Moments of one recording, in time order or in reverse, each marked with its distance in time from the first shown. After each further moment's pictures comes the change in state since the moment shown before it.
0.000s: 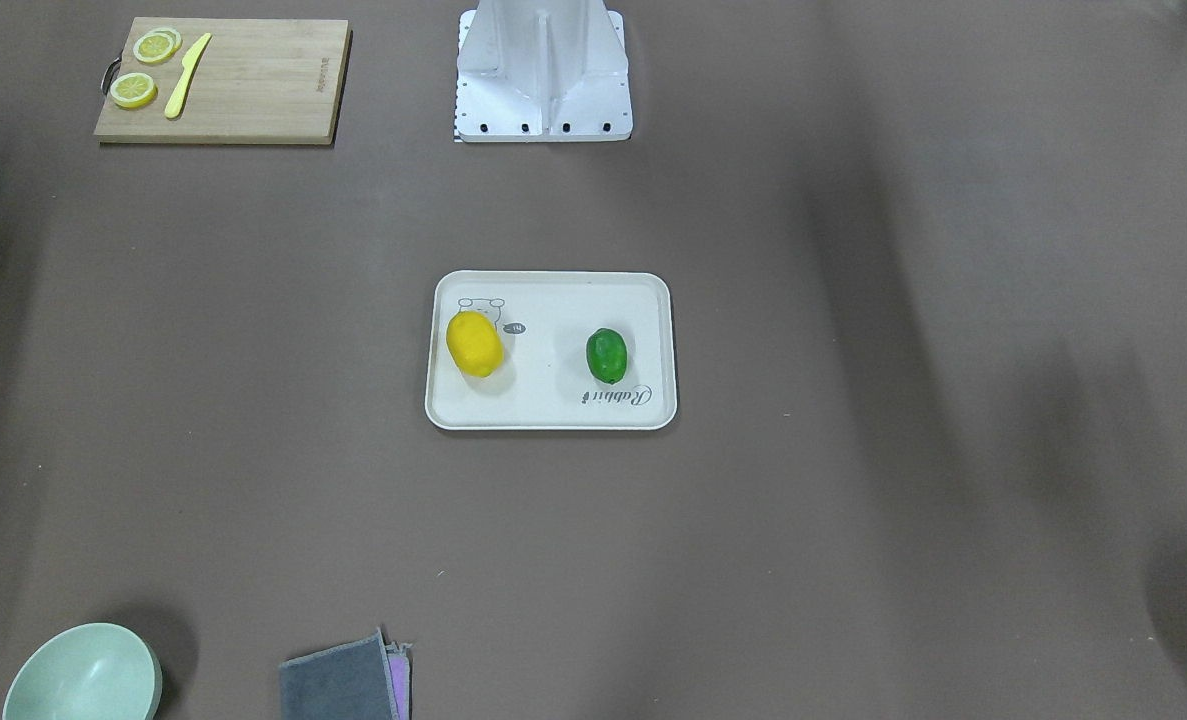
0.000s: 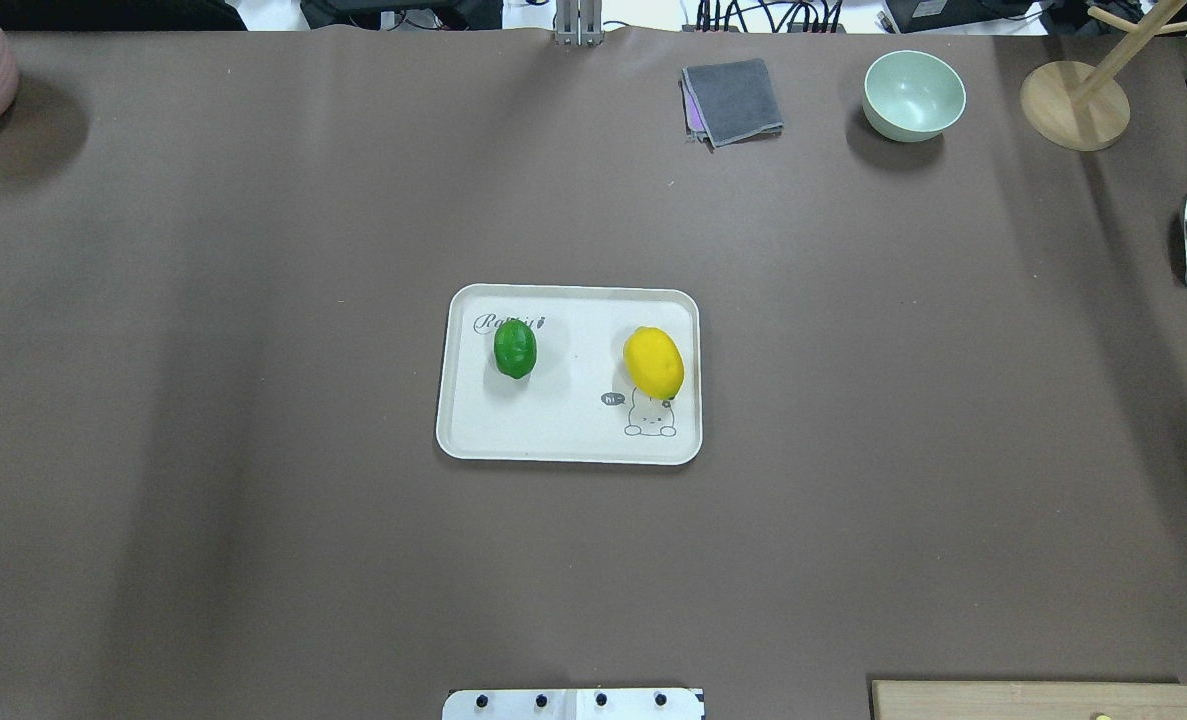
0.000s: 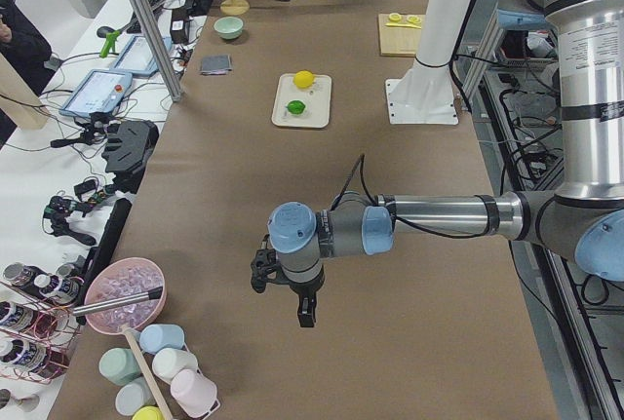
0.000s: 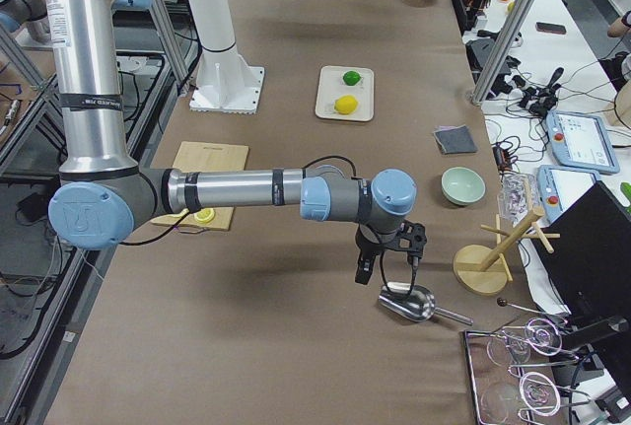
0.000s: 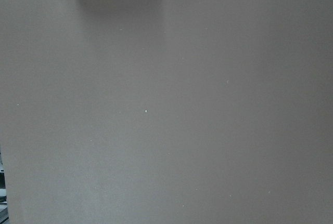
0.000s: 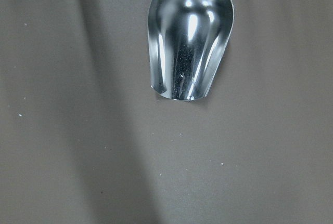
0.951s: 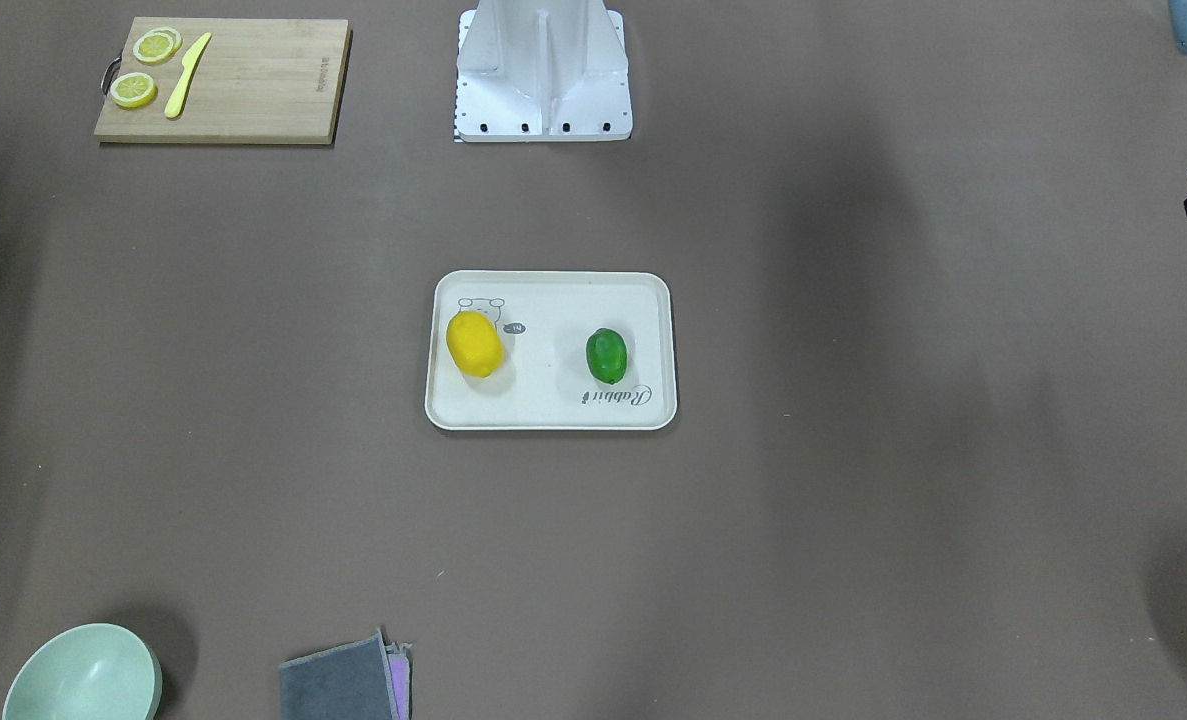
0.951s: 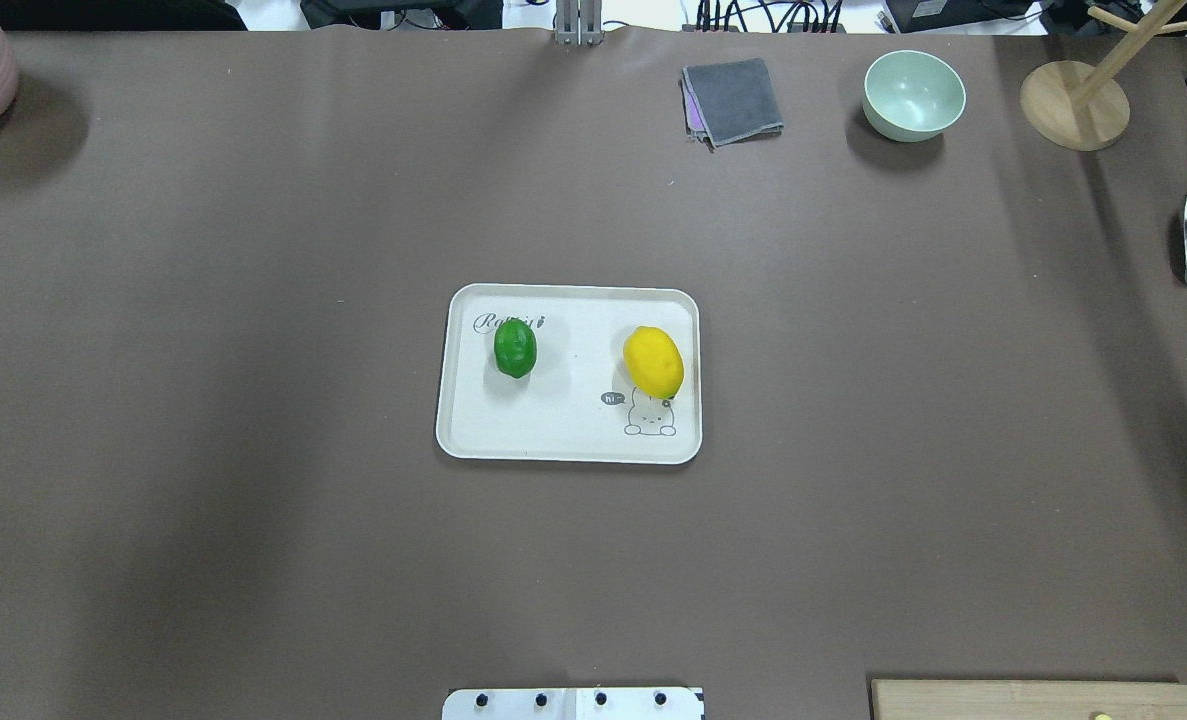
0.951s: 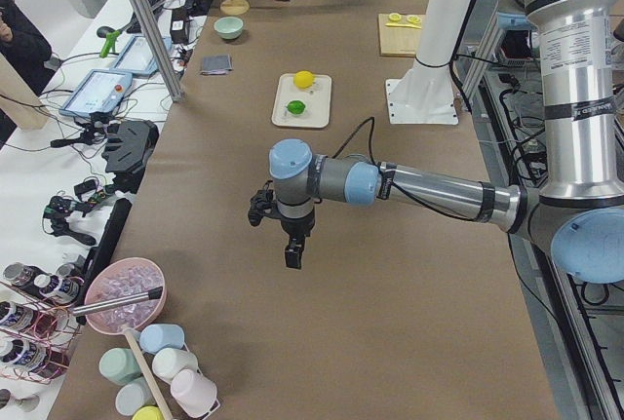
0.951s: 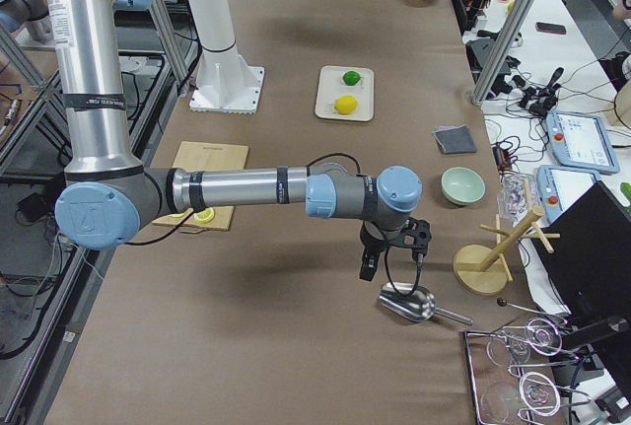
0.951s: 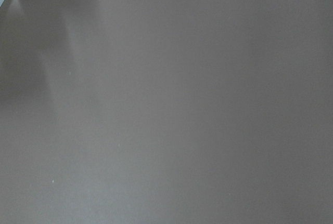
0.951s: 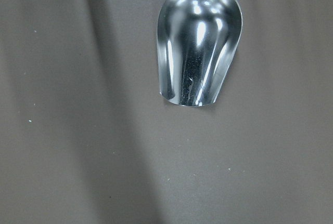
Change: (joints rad) left arm 0.173 0.025 -0.189 -0.049 0.095 -0.153; right arm -0.001 0.021 -0.007 -0.010 0.004 0.006
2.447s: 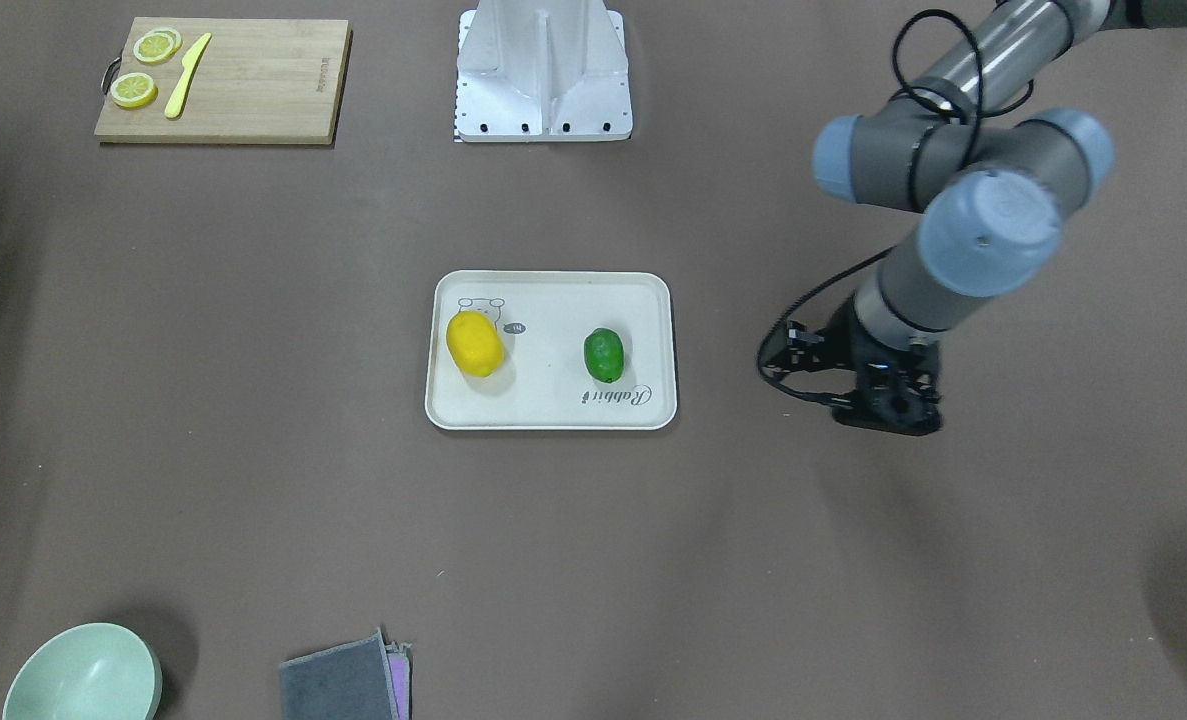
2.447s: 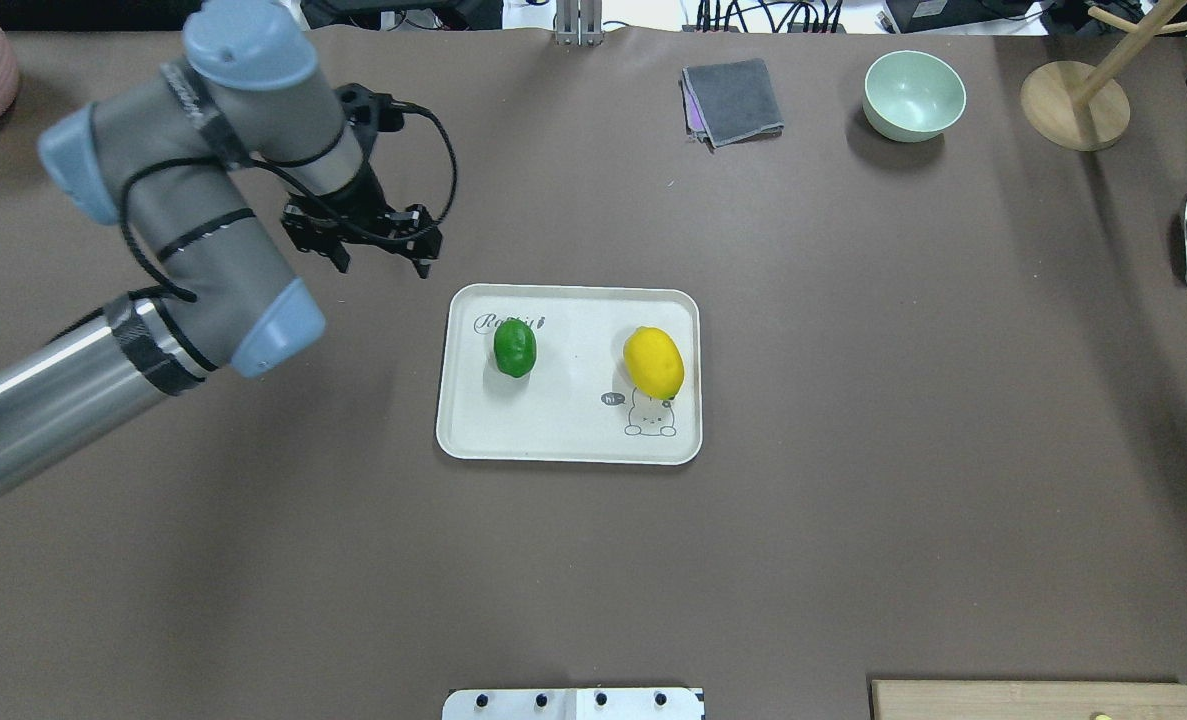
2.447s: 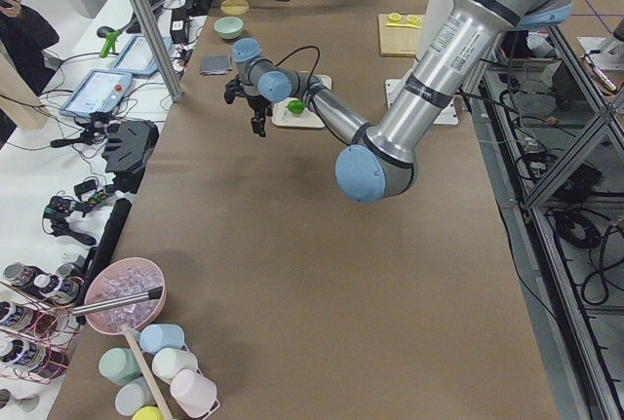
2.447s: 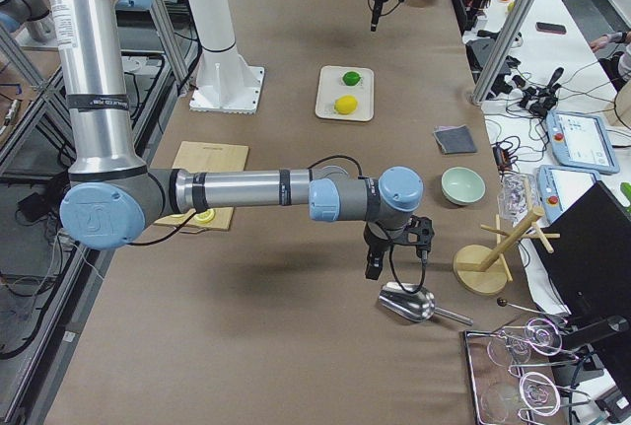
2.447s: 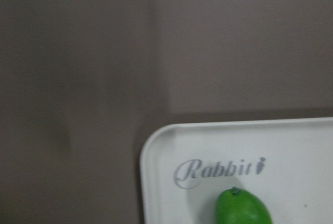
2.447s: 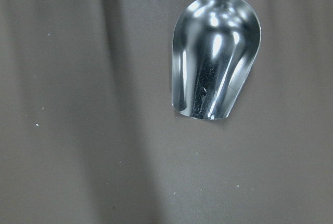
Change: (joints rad) left arm 0.438 -0.725 0.351 -0.075 -0.038 -0.546; right arm -0.015 0.009 -0.034 0.074 0.006 -0.006
